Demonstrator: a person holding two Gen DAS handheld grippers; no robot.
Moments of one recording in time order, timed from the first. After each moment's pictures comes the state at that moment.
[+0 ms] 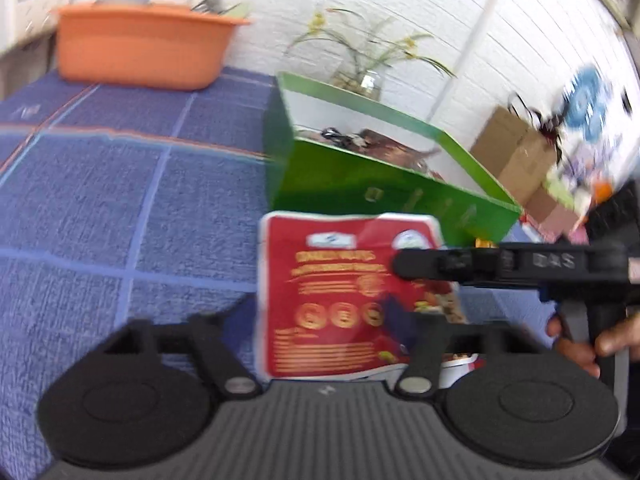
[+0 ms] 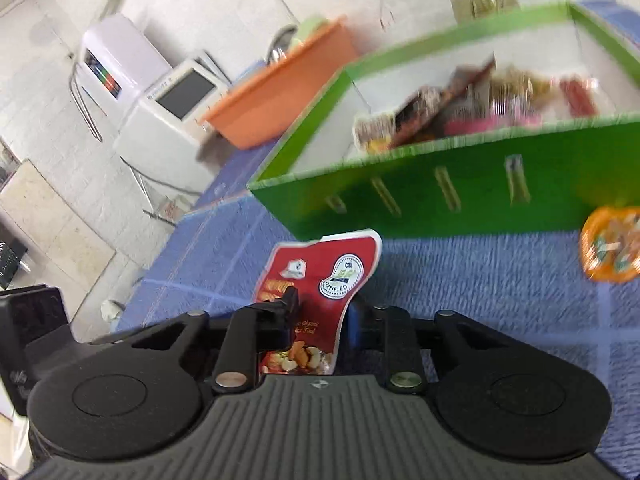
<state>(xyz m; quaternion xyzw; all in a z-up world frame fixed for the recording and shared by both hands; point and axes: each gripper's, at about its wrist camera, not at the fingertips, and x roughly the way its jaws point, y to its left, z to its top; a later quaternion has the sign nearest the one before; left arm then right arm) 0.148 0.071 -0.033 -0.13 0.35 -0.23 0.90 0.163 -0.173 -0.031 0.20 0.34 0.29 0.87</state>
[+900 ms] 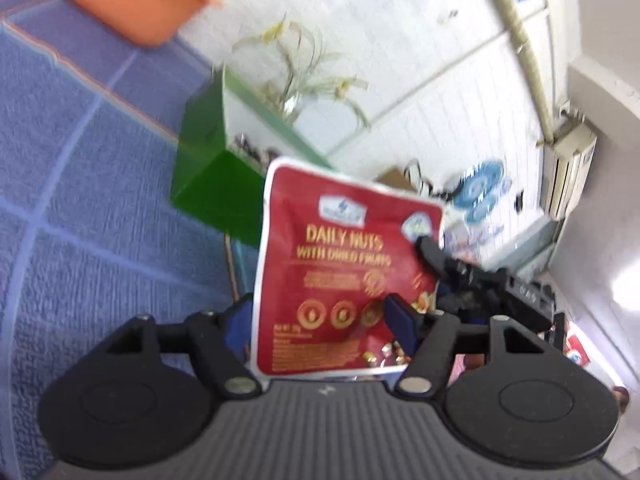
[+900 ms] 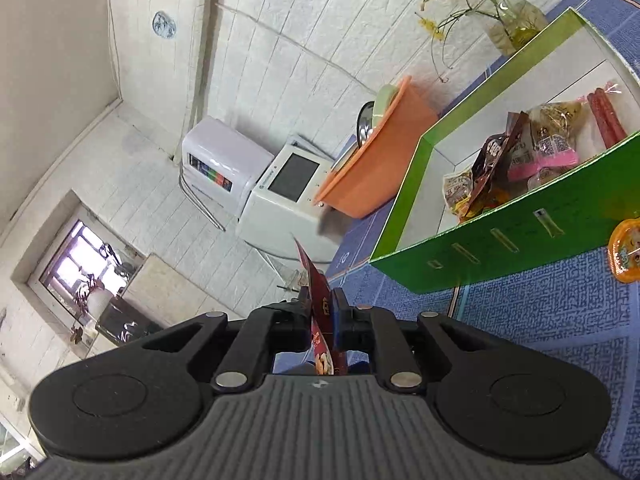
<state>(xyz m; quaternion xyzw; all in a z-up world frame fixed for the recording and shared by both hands) 0.142 0.095 -0.031 -0.33 0.30 -0.36 0.82 0.149 -0.227 -0.008 0.38 0.25 0.40 0.79</state>
